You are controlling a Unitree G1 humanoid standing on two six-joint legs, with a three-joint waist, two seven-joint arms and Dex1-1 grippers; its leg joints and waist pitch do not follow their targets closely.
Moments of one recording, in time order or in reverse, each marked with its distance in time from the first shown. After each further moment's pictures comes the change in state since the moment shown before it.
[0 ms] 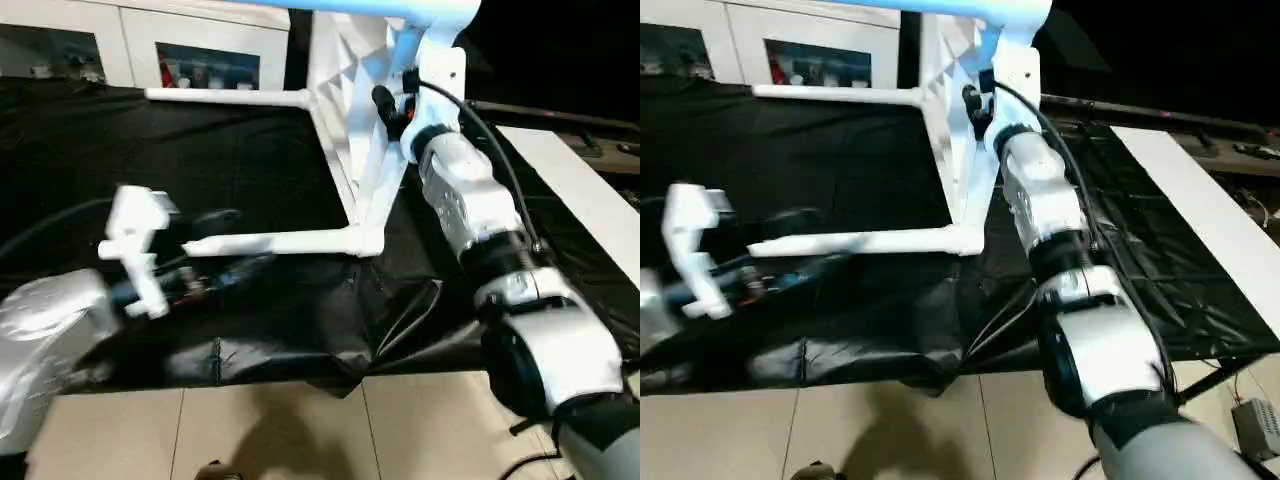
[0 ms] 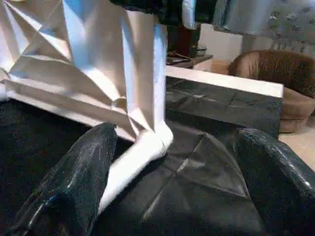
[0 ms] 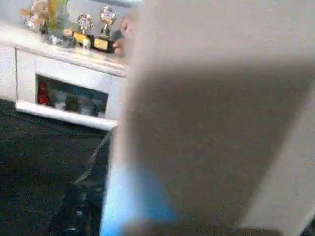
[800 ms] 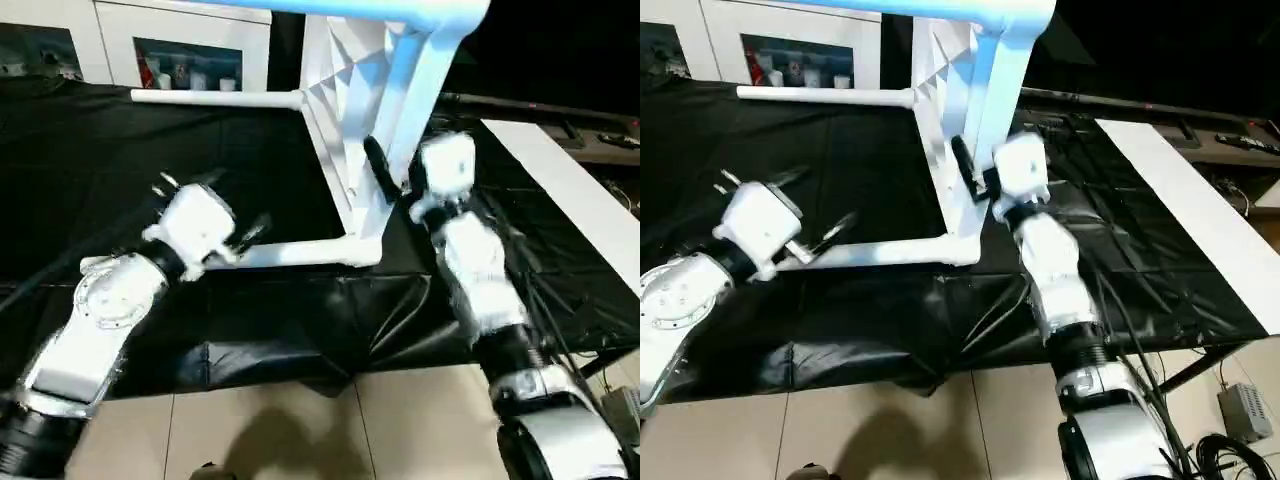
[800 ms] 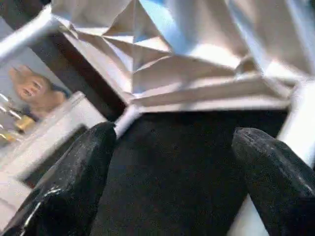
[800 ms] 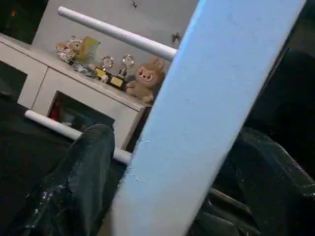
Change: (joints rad) left arm -0.099 0.013 -0.210 0.241 0.698 -0.461 0.345; right arm 0.352 -0.014 0.047 -0.175 -0.089 -0.512 0.060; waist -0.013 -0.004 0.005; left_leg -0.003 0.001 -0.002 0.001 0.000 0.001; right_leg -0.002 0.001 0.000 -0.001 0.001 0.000
